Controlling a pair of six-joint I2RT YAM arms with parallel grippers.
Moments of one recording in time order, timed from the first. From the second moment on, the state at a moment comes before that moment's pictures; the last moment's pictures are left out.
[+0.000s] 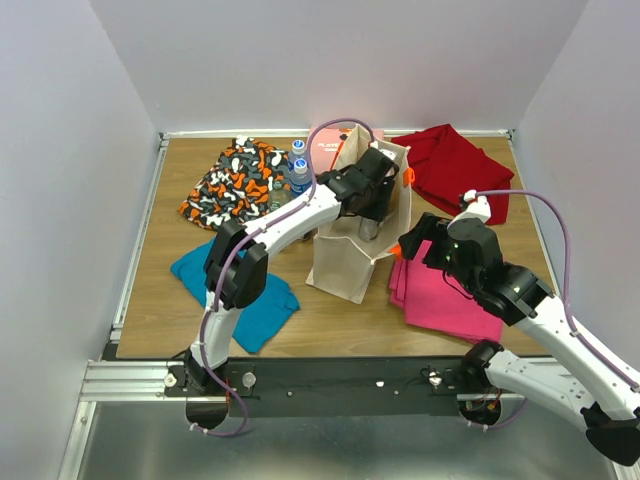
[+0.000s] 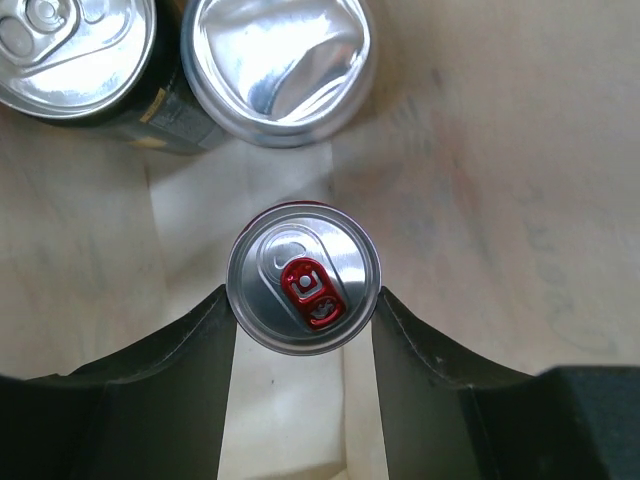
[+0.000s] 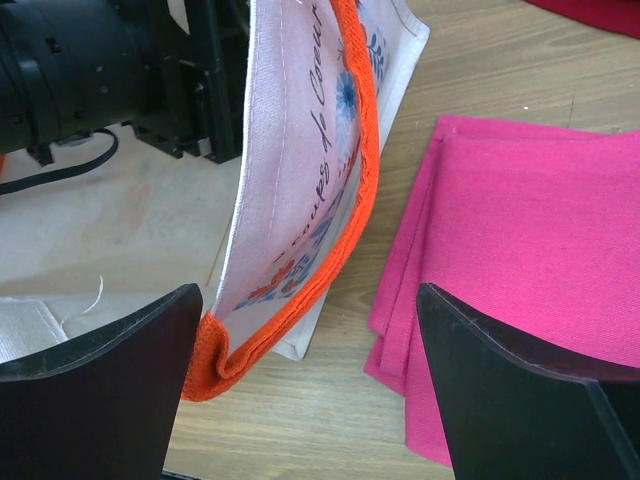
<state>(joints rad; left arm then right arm) -0.81 2.09 1.90 -0.62 -0.11 -0.34 0.69 0.81 0.87 -0.58 0.39 0.66</state>
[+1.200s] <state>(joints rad) -0.81 1.97 1.80 -0.58 -0.12 -0.27 0.69 0.77 0.86 -0.58 0.40 0.66</state>
